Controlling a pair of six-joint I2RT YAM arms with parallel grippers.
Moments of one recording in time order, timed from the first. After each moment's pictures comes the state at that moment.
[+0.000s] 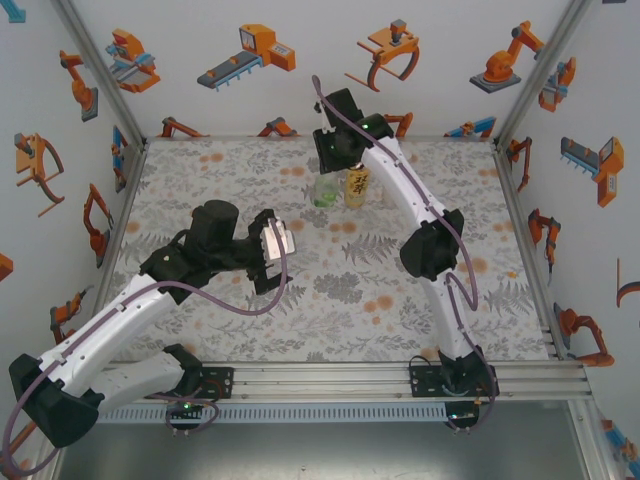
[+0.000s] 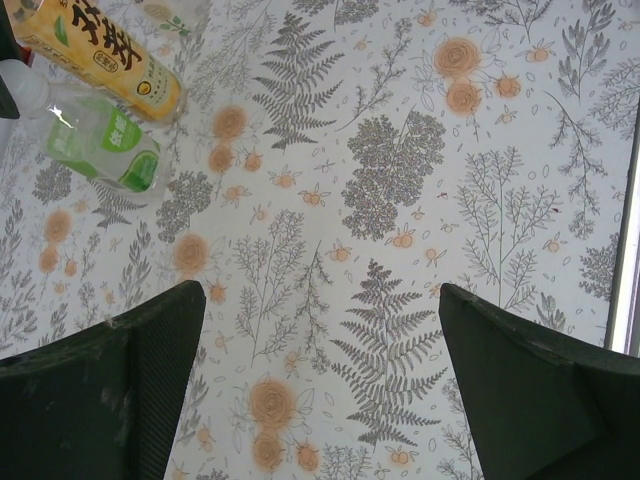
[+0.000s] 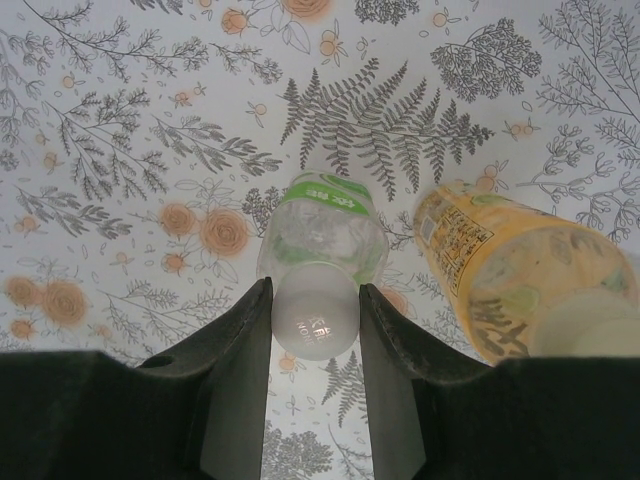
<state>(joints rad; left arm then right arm) -0.72 1.01 0.95 -0.50 0.43 0.63 0.55 2.35 2.55 -1.09 -0.01 0.15</state>
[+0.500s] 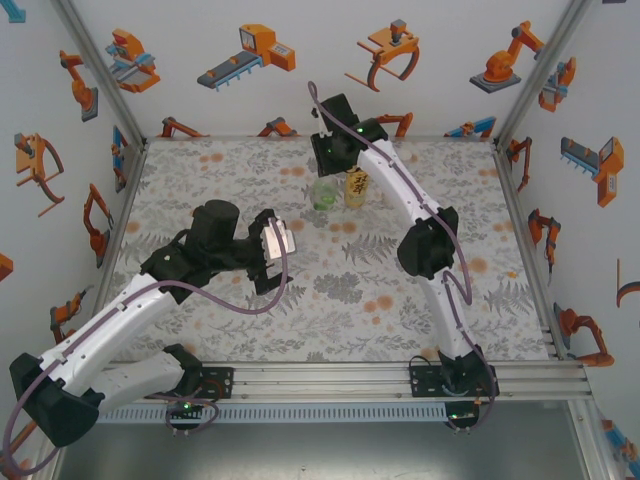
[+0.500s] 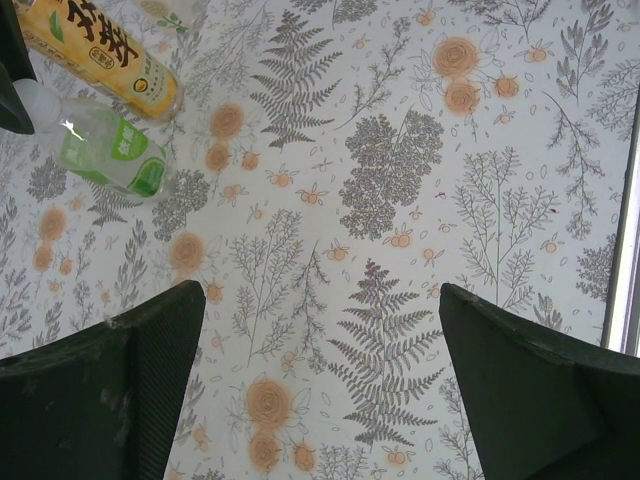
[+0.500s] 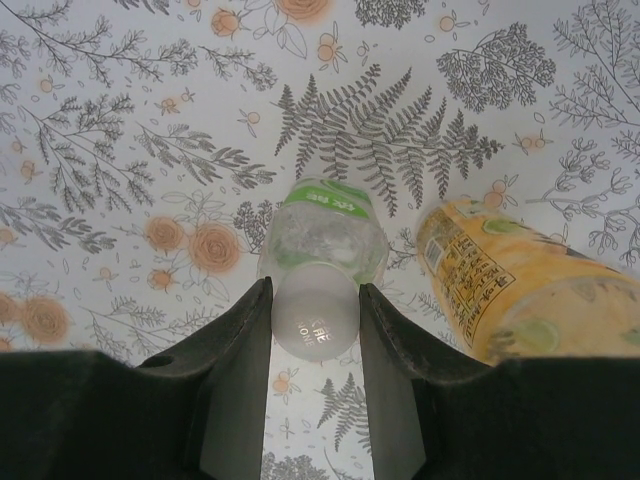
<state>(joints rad) -0.72 1.01 0.95 -0.50 0.43 0.62 0.55 2.38 2.53 -1.03 -0.01 0.14</state>
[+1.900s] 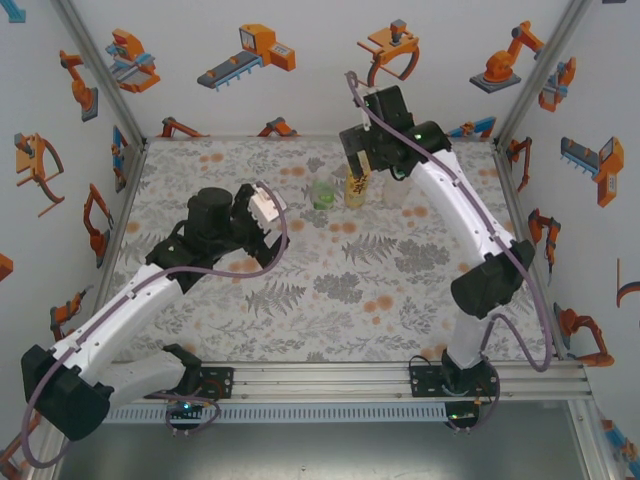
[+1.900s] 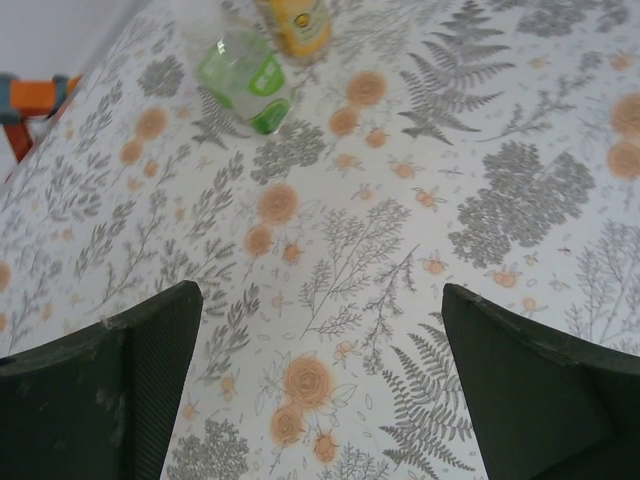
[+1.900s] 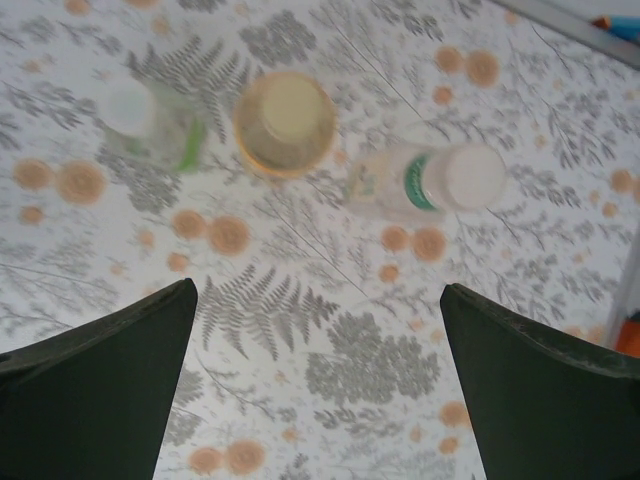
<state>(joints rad) -0.62 1.08 0.94 -0.31 0.20 0.39 0.51 1.81 2.01 -0.97 0.25 -0.01</state>
